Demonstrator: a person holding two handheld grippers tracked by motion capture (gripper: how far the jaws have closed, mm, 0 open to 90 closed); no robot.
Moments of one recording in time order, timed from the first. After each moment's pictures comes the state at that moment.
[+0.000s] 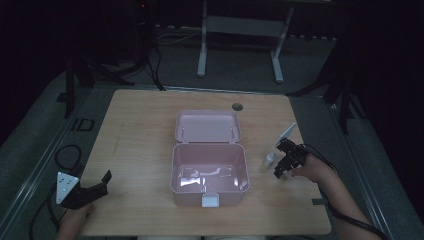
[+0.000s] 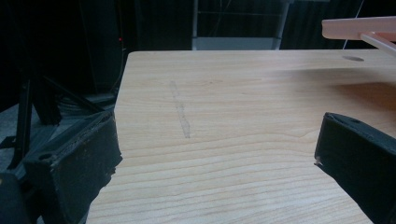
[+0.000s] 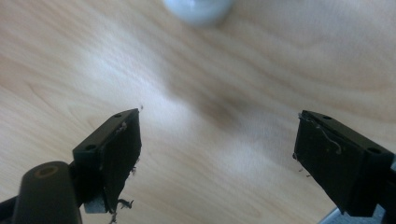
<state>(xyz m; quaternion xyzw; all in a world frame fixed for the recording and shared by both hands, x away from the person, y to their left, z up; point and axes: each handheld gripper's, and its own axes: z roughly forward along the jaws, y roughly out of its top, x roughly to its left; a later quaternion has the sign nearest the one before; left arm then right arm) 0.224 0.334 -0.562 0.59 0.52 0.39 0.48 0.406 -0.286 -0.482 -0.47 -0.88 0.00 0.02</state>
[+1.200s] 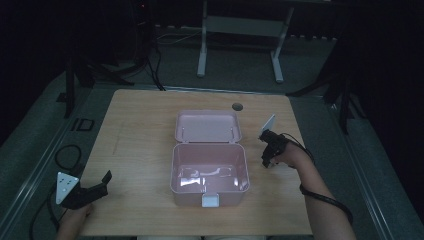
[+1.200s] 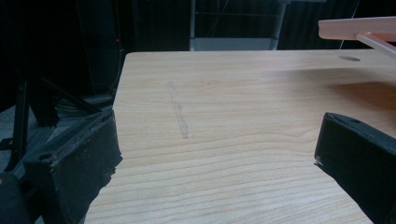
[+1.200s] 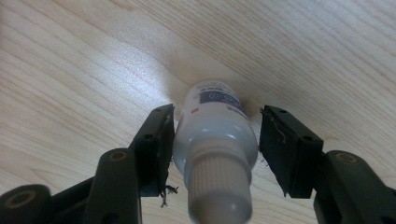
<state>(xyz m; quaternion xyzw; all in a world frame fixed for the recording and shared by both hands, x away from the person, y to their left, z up) 0.224 0.334 -0.562 0.59 0.51 0.39 0.49 0.453 -0.242 -0.504 -0.47 -0.88 0.04 0.03</state>
